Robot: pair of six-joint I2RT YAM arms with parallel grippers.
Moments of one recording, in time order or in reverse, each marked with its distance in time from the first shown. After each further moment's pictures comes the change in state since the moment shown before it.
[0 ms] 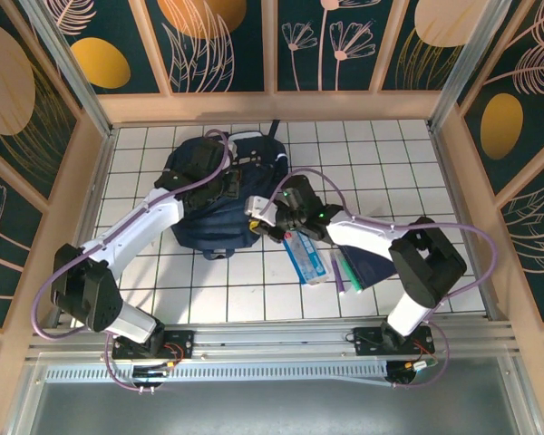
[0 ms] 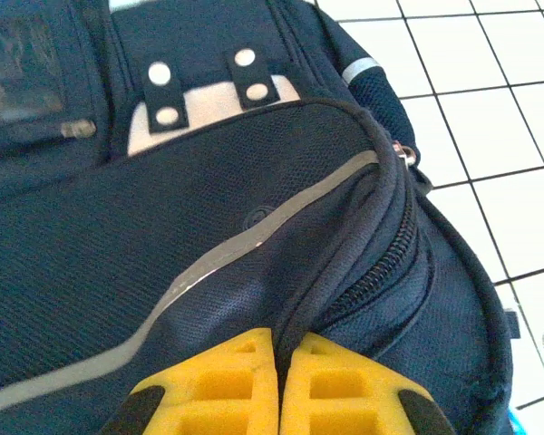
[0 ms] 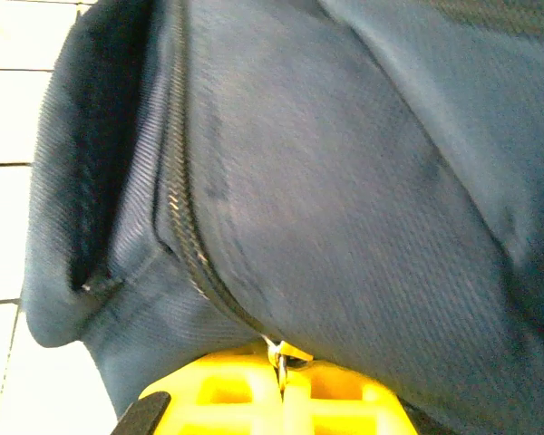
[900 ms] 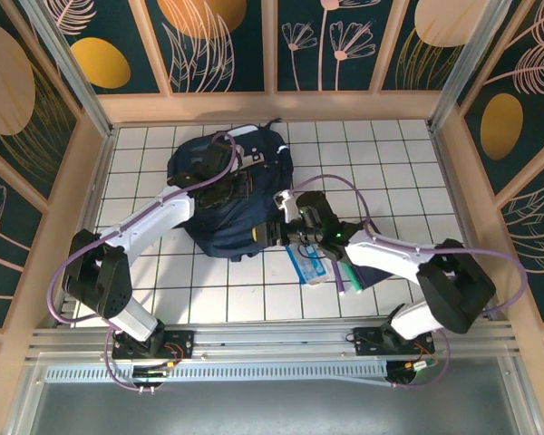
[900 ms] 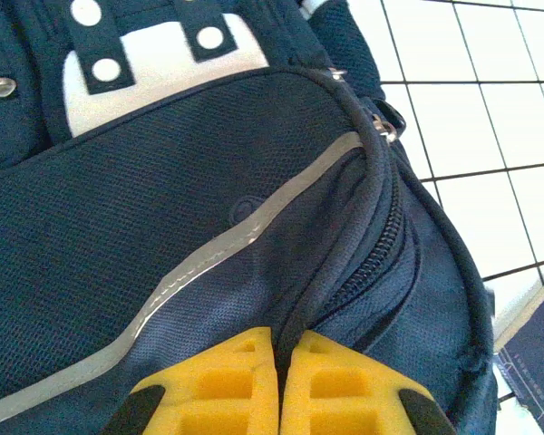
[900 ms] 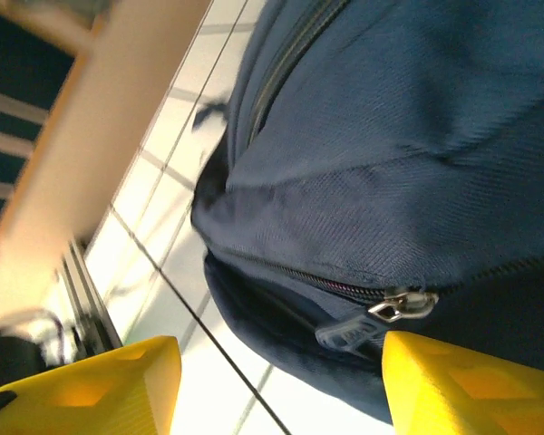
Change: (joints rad) left arm -0.006 0.076 -0.020 0.118 0.071 -0.078; right arm 0.004 -0.234 -0.219 0.101 0.147 1.194
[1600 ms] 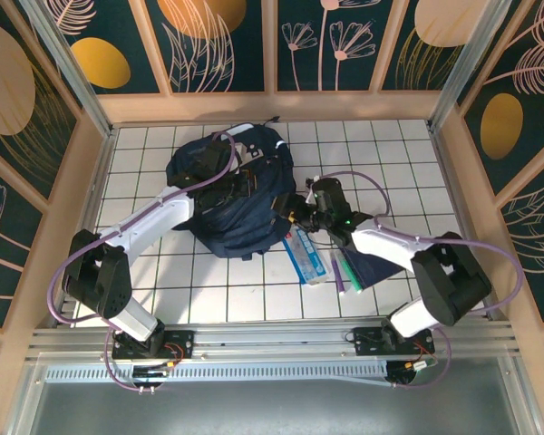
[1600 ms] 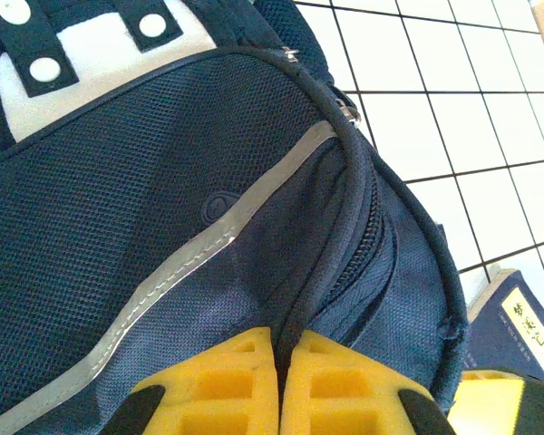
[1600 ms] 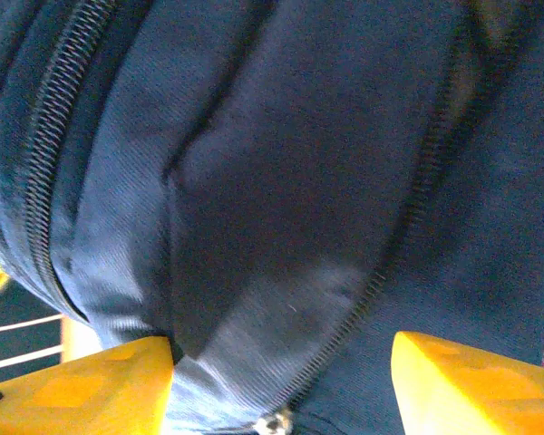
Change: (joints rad) left arm 0.002 -0.005 -0.015 0.056 0.081 -0.026; right arm -0.172 0.093 0.025 0.048 0.022 0.368
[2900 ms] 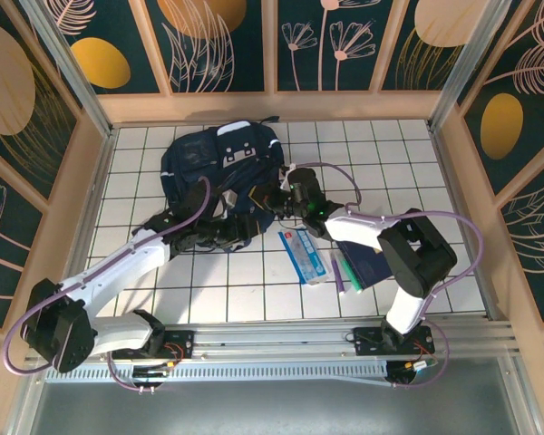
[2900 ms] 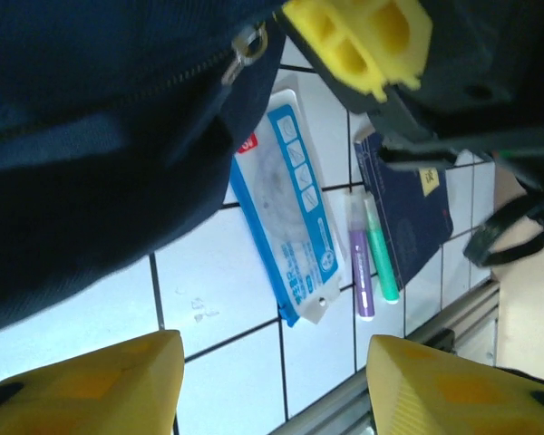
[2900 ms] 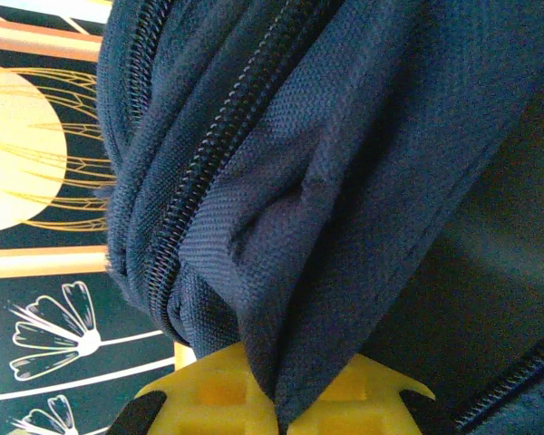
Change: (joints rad) left arm -0.081 -0.335 -0.344 -0.095 0.249 -0.315; right arm 0.090 0.222 0.187 0.217 -0.009 0.220
